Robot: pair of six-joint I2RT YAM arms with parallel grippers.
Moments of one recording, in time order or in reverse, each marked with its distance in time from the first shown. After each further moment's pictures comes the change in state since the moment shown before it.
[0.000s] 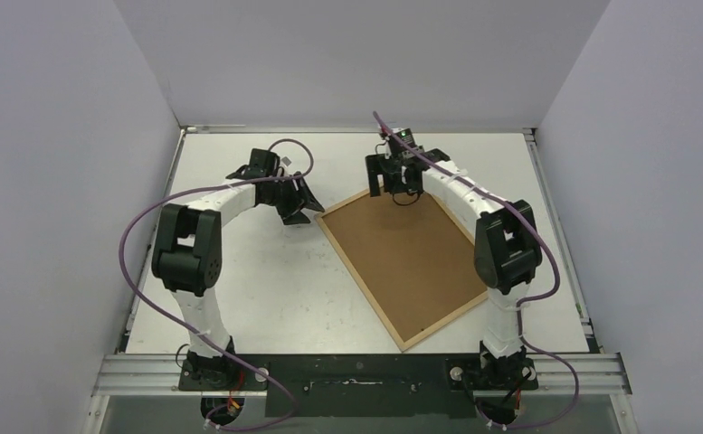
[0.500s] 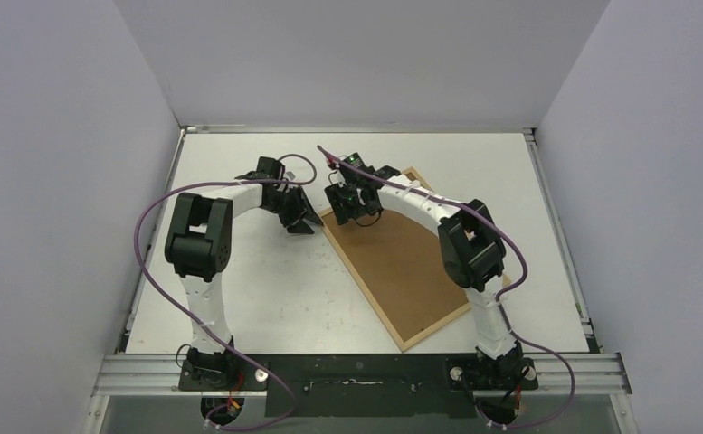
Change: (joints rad) left arm 0.002 0.189 0.083 -0.072 0.016 0.027; right arm 0.247 0.148 0.114 -0.050 -0.028 -0.055
